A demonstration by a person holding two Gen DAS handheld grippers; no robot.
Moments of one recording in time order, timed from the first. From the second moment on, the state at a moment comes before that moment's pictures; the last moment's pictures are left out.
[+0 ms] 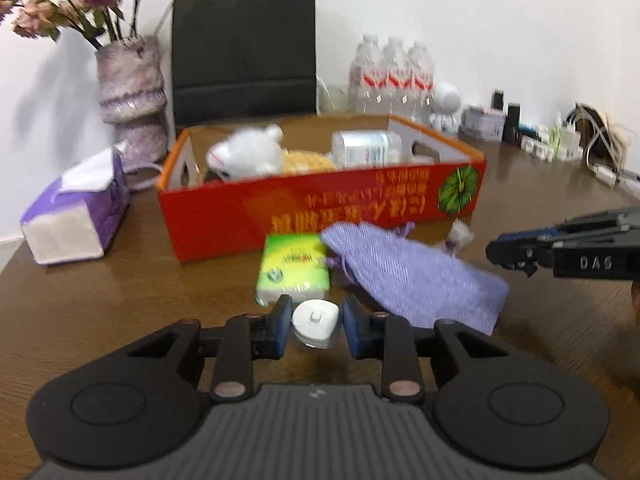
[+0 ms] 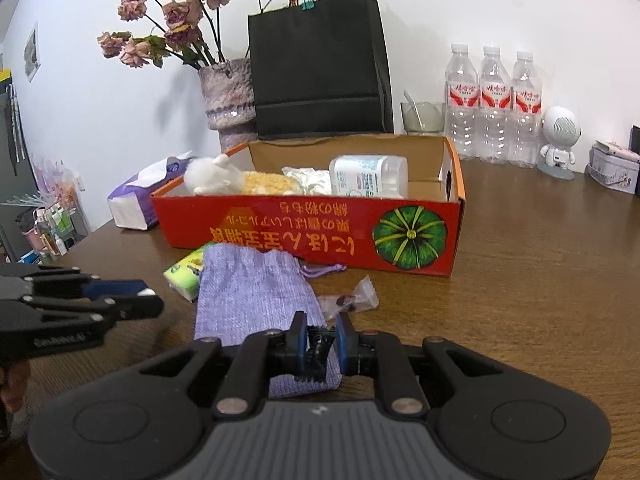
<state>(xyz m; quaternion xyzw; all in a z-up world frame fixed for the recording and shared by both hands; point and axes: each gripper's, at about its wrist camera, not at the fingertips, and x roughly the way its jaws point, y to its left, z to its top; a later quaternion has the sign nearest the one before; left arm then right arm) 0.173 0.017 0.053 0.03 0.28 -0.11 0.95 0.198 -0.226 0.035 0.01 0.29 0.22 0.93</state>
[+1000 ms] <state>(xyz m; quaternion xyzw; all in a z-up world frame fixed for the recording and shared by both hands) 0.315 0.031 0.107 -0.05 0.18 -0.08 0.98 0.340 -0.186 0.086 0.03 0.25 0.18 0.95</state>
